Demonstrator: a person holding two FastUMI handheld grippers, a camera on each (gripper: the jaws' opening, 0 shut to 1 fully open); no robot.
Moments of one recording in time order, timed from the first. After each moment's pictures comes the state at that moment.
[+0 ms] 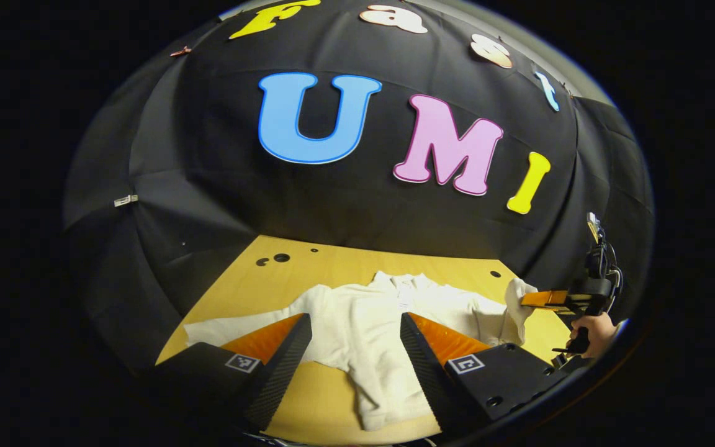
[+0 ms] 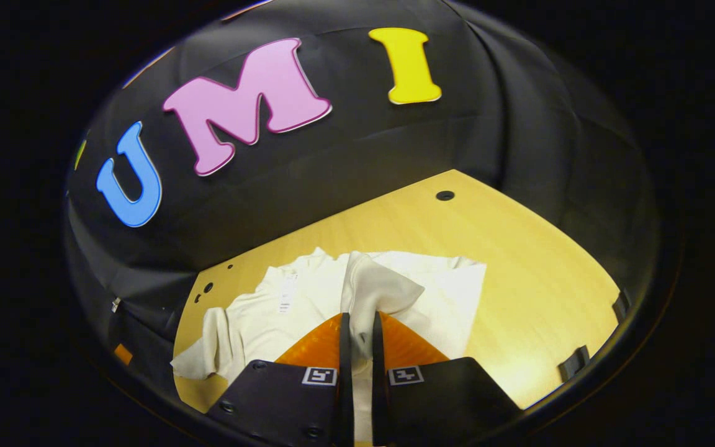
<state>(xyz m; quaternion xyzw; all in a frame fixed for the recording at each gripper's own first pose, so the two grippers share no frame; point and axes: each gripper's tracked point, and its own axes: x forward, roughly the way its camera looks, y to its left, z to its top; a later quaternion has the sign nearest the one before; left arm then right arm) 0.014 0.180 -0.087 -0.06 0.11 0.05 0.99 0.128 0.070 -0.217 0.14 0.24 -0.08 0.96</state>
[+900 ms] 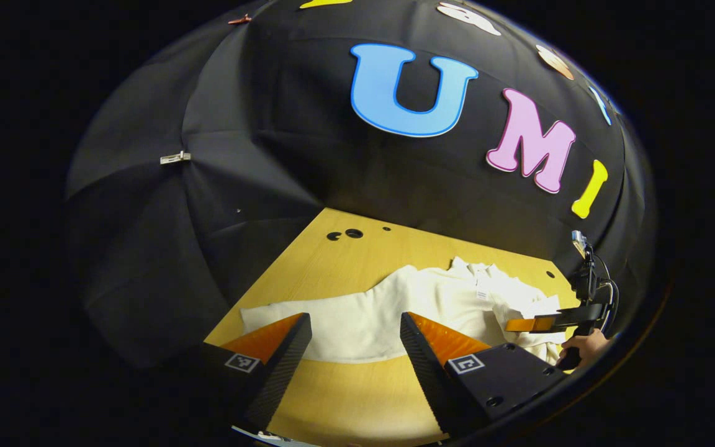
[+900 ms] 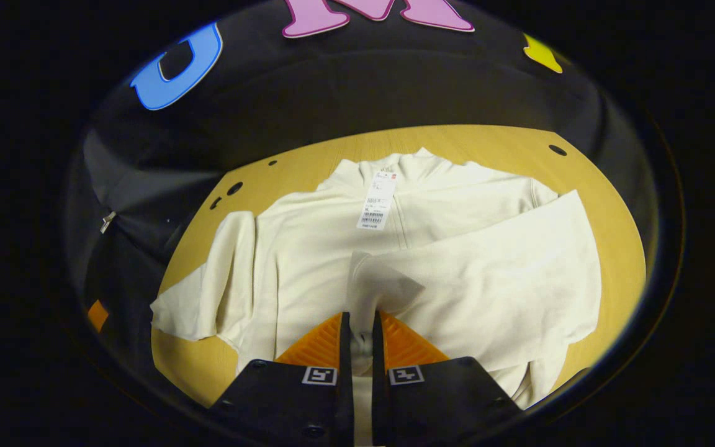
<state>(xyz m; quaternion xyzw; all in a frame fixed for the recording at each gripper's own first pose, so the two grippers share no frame) 0.010 0.329 -0.159 -0.10 0.16 0.15 0.97 0.161 0.221 -0.371 0.05 0.40 0.01 0.91</state>
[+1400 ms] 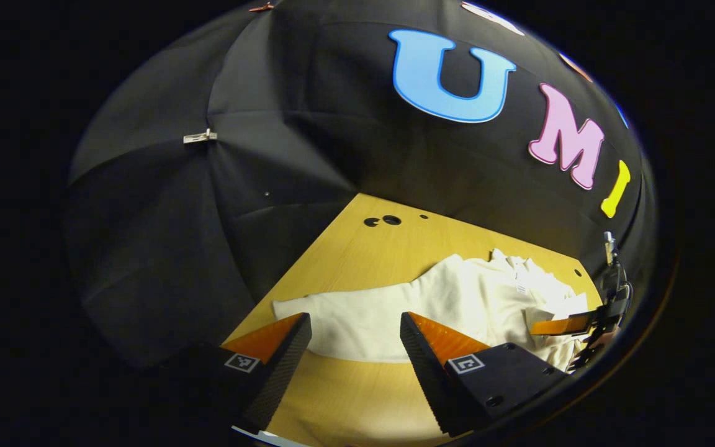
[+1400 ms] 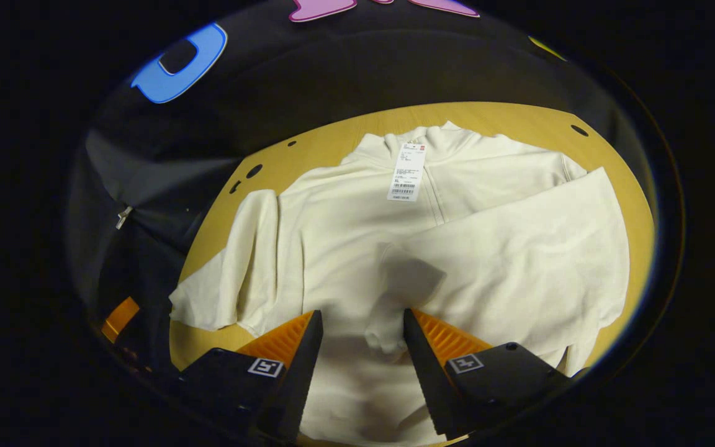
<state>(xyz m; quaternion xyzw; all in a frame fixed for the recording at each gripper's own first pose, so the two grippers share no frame) 0.011 0.393 -0.199 -0.12 0.19 0.20 0.95 0.147 0.257 -0.368 0.10 0.42 0.07 0.90</state>
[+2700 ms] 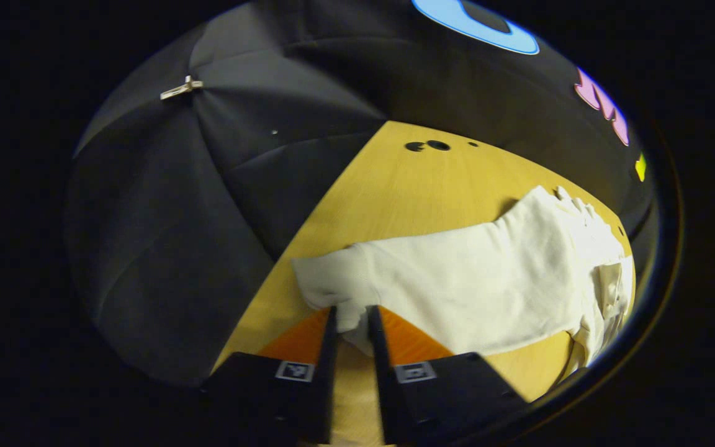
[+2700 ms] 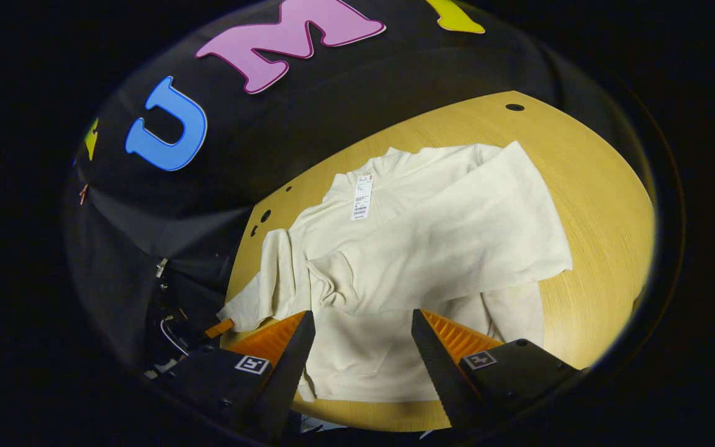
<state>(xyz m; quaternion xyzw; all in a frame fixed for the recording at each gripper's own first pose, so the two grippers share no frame) 0.052 0.452 -0.303 -0.09 0.34 0.22 0.91 0.067 0.175 -0.291 0.21 0.38 0.05 0.90</state>
